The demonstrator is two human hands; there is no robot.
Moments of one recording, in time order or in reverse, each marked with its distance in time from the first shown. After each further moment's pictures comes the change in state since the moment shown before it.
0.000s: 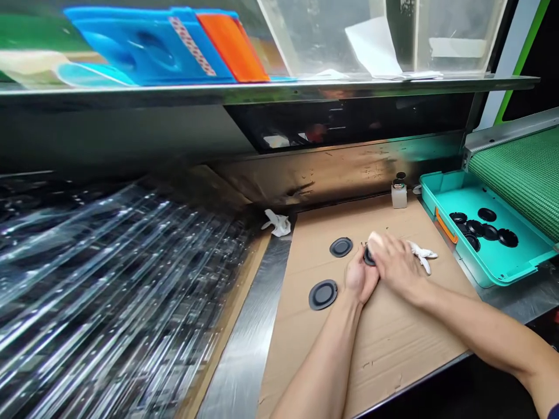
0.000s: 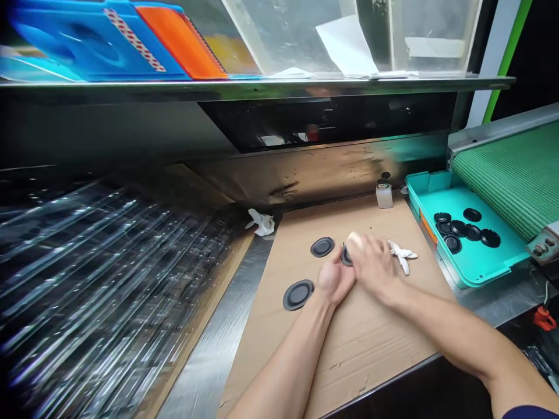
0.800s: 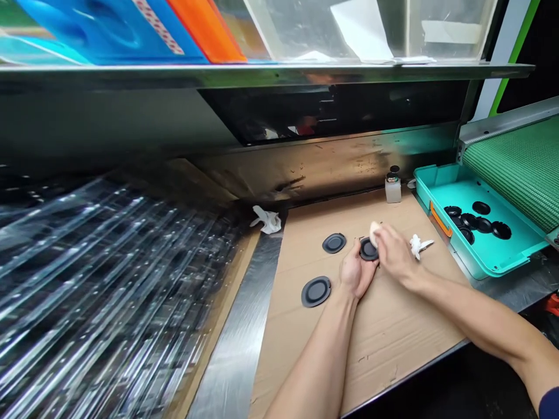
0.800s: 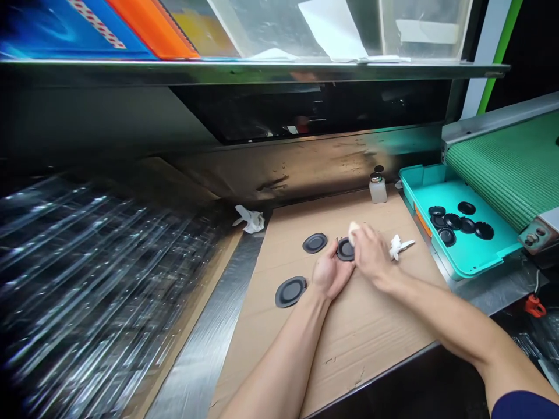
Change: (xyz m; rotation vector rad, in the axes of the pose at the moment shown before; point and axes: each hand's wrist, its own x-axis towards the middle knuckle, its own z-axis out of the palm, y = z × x) left_hand 0.001 0.000 0.000 0.056 -0.003 0.029; right_hand 0.000 0.003 0.012 0.344 0.196 -0.018
